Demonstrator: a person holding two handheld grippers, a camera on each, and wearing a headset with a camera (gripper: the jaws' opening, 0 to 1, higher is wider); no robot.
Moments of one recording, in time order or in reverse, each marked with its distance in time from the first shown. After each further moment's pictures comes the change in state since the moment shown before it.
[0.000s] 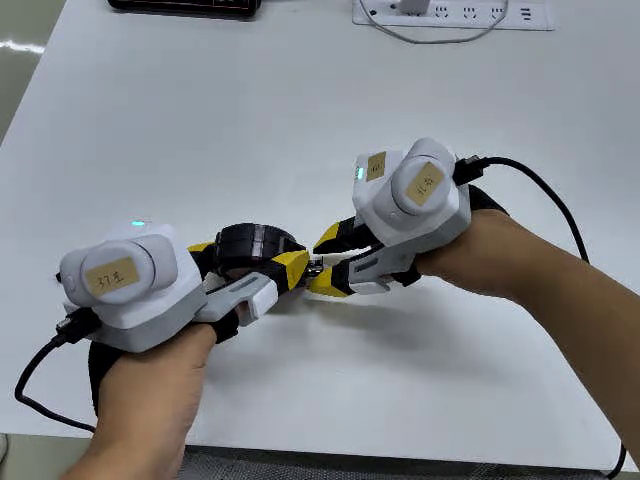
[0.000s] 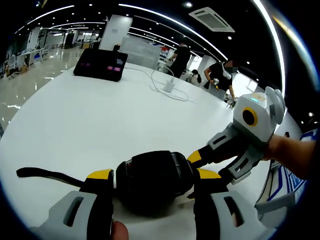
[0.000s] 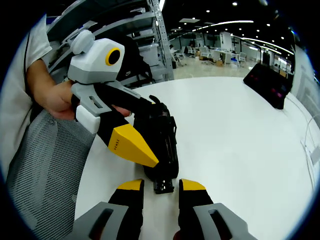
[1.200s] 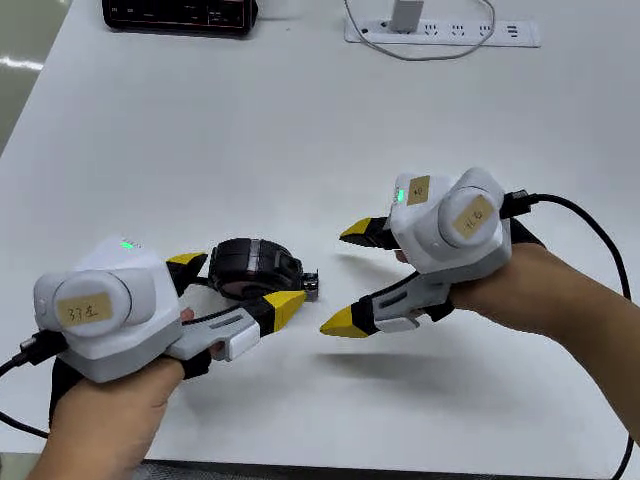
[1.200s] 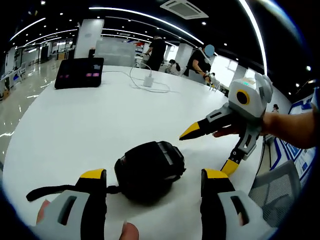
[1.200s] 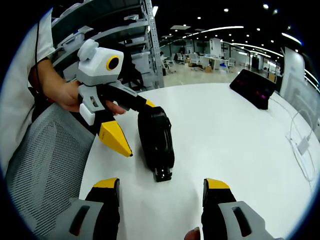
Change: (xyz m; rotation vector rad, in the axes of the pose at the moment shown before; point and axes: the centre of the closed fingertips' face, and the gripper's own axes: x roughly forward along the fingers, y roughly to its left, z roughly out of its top) left arm -0.018 -0.009 -0.004 0.209 0.052 -0.120; right arm -0.033 0.004 -0.007 0.019 -0.068 -0.109
